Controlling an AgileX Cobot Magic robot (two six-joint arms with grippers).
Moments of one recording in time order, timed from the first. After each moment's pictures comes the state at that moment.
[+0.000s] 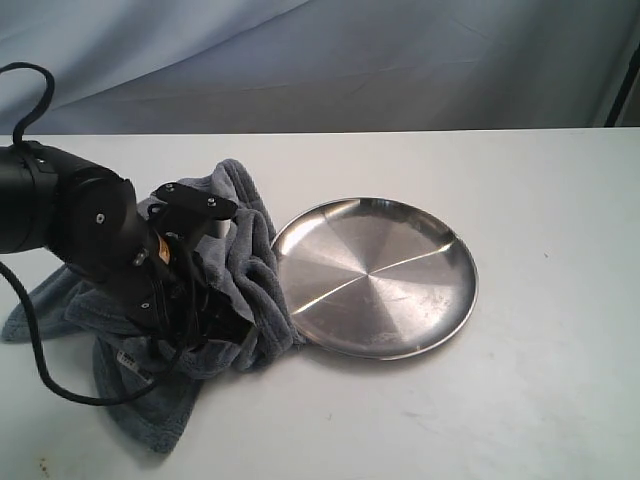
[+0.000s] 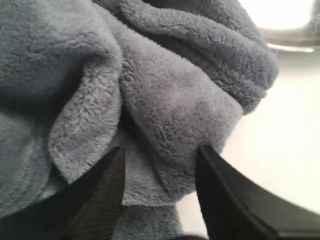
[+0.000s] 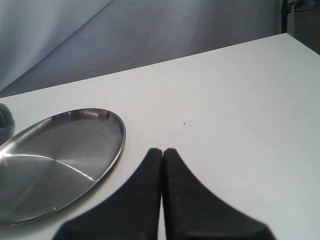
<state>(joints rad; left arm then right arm) -0.58 1.71 -0.94 -0.06 0.62 -0.04 -0.02 0.00 0.00 0.12 0.34 0.11</state>
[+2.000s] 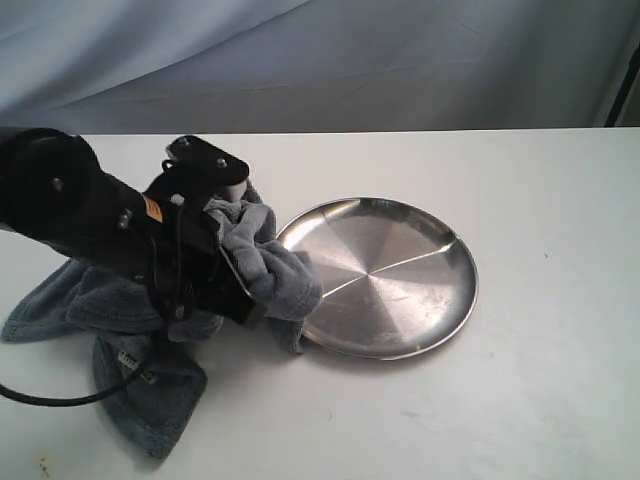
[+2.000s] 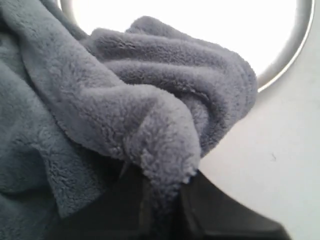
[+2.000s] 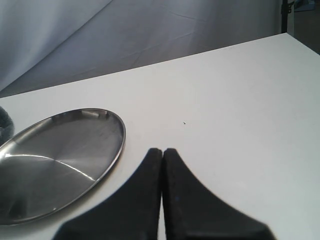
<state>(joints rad) -0.58 1.59 -0.94 -0.27 0.51 0.34 -0.02 0.00 0.00 0.12 0.34 0.11</state>
